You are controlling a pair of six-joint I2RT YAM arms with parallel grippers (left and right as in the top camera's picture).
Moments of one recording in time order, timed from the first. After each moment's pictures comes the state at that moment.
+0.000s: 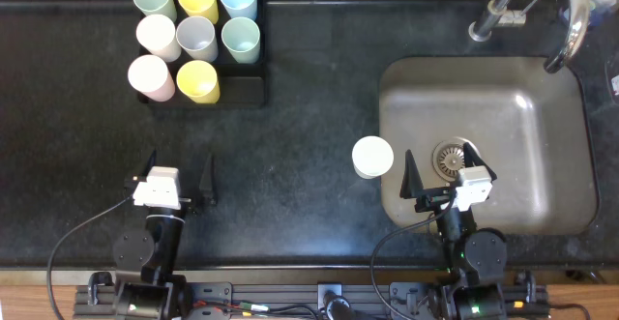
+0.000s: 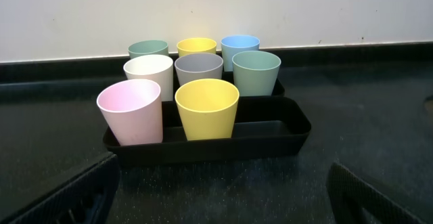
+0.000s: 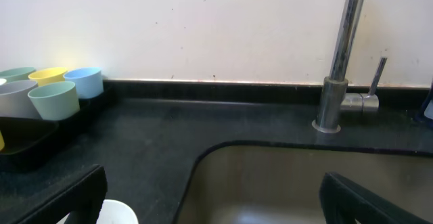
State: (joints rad) left arm -0.08 0.01 0.01 -0.08 0.02 0.01; right arm 0.16 0.01 0.02 -0.02 -0.01 0.06
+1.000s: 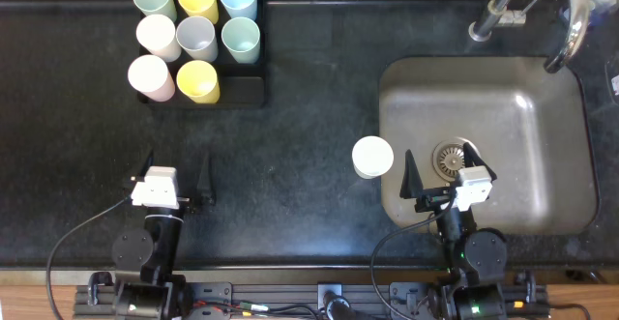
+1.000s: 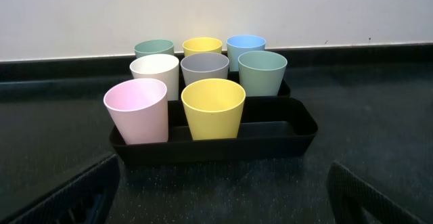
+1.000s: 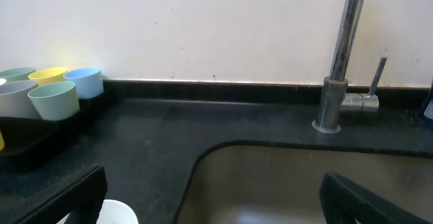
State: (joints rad) left arm -0.07 0.01 0.01 -0.08 0.01 0.01; right arm 0.16 0.01 0.02 -0.02 -0.01 0.06
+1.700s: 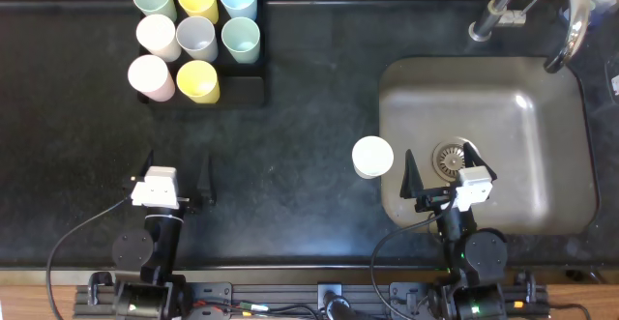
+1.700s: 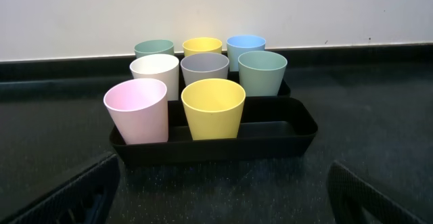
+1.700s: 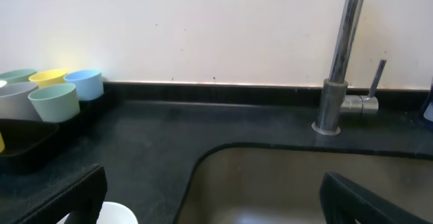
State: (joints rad) left arm -0.07 0.01 0.01 -0.08 0.01 0.01; right arm 0.16 0.01 0.02 -0.01 -0.01 0.06
